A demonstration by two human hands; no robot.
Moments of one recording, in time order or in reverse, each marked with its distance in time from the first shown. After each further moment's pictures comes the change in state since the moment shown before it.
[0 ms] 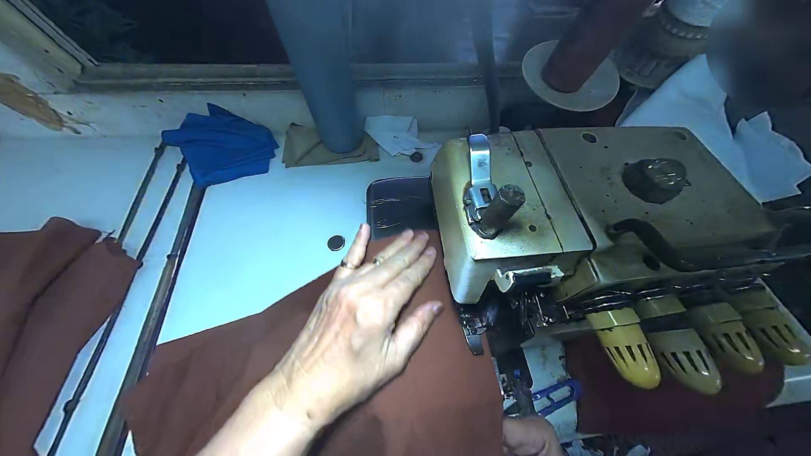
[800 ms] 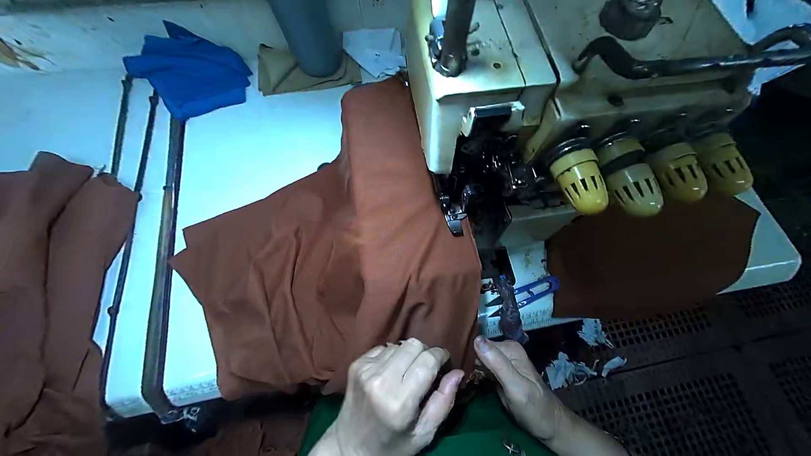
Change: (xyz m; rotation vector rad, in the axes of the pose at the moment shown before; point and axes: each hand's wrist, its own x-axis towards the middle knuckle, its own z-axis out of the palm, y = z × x) left_hand -0.135 0.112 0.031 -0.144 0.054 -0.121; right_hand -0.039 0.021 0.013 -0.303 0.094 0.012
